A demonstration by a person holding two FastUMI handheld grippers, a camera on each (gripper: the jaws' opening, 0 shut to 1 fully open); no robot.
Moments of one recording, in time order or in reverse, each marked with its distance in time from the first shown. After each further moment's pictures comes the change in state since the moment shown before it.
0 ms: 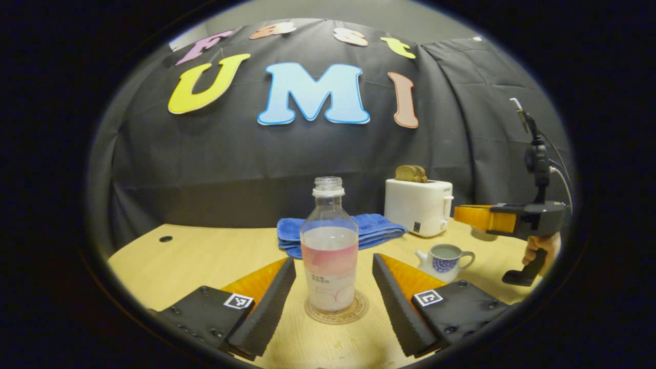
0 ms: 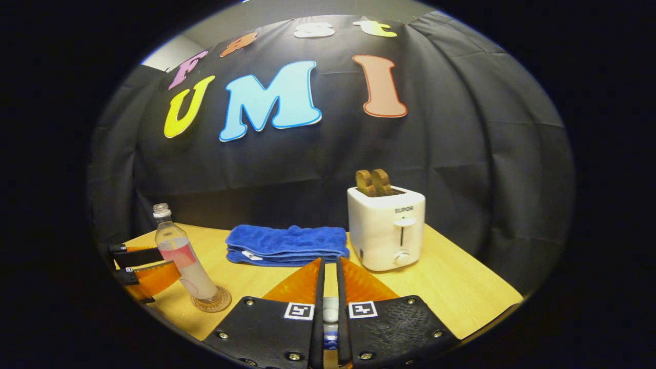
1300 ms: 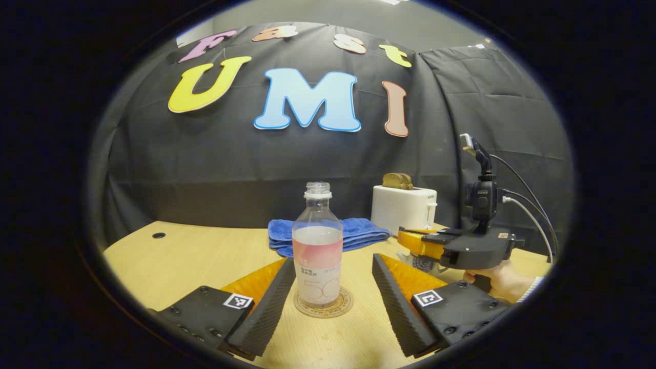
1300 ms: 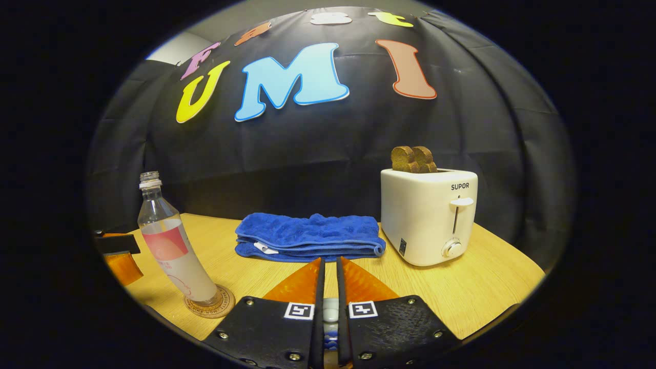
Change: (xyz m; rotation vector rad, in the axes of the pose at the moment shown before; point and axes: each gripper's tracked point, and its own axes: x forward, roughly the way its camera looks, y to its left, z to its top) left arm -0.018 -0.013 0.005 -0.030 -0.025 -0.068; right arm 0.053 0.026 -0.039 -0.022 0.036 0.064
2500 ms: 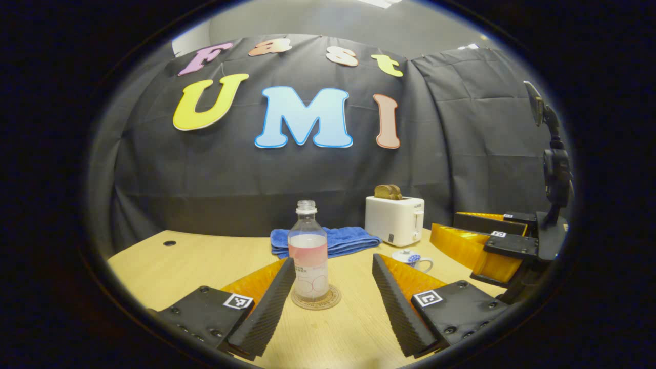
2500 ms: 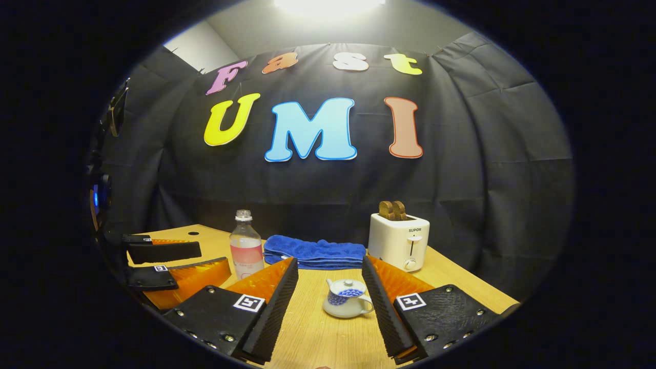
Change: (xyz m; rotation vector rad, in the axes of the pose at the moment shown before) left arm -0.062 -0.026 0.024 0.029 -0.064 0.021; right arm -0.181 0.051 0.052 -0.096 -0.187 -0.045
